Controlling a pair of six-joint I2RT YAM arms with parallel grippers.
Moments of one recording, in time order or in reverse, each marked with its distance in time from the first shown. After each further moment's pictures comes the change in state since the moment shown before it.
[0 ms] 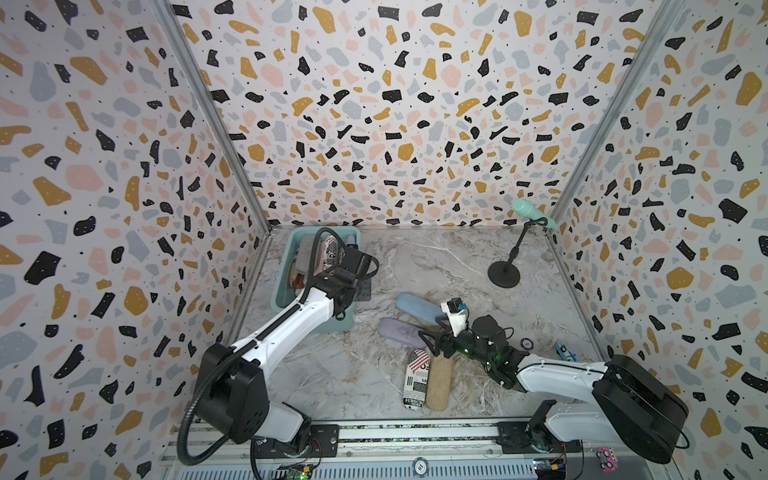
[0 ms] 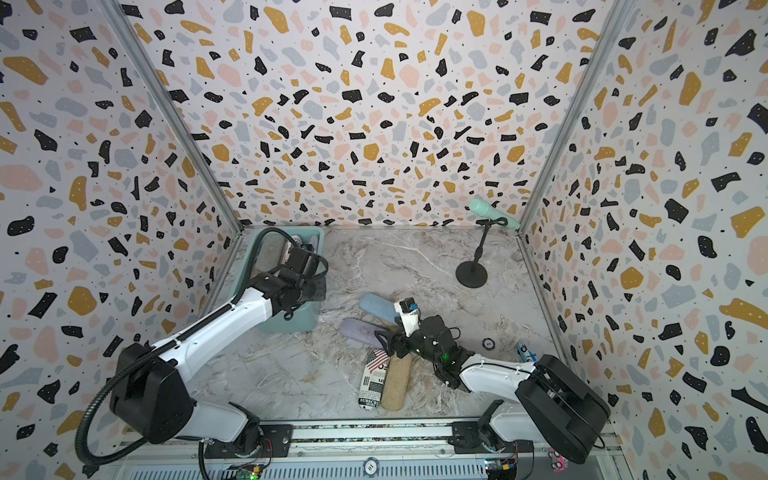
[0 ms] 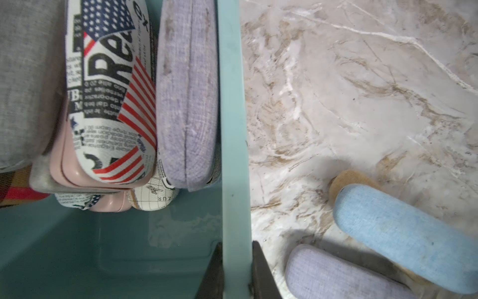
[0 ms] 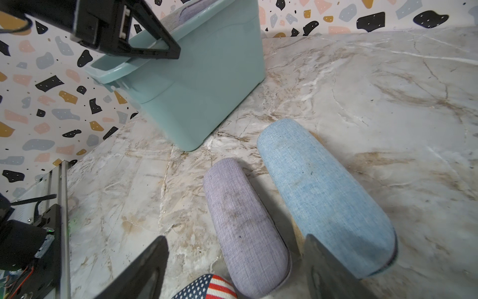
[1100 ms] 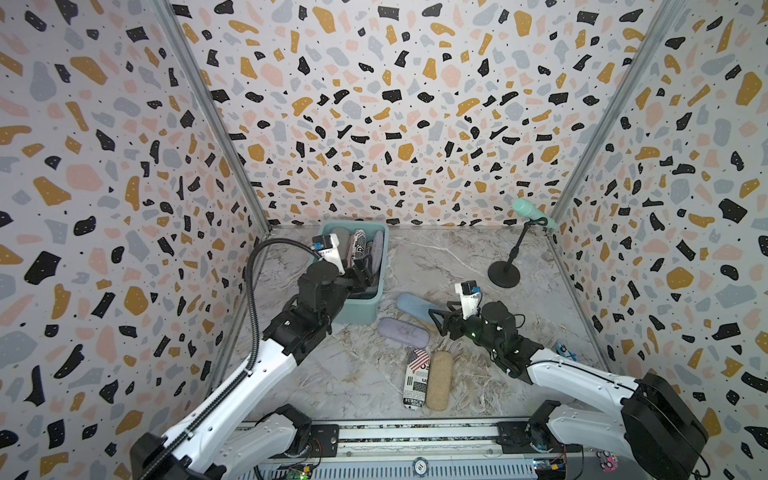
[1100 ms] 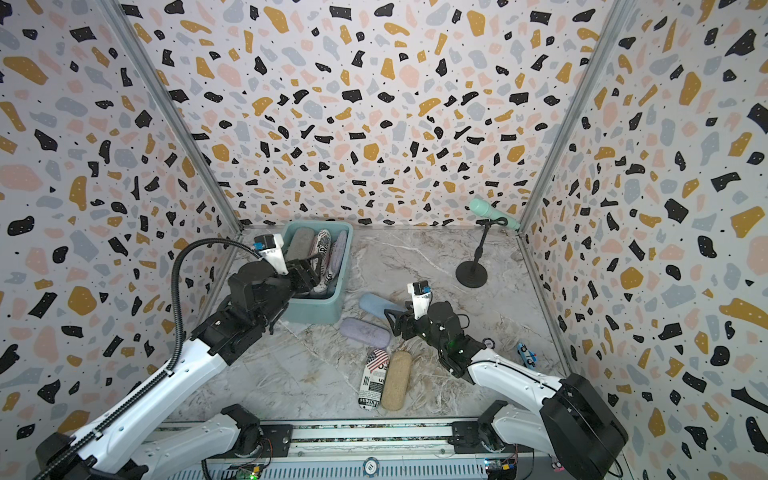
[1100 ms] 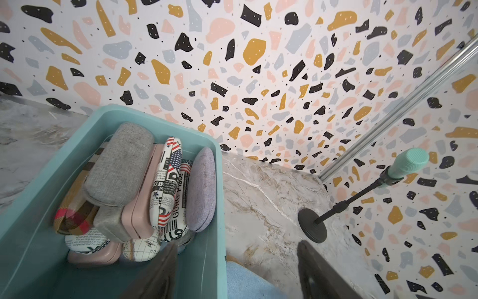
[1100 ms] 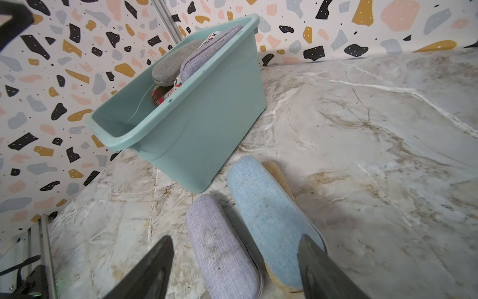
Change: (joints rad) left arm 0.006 -0.509 -0.265 0.436 0.095 -0.141; right arm -0.084 -0.131 0.166 -0.302 0.091 0.089
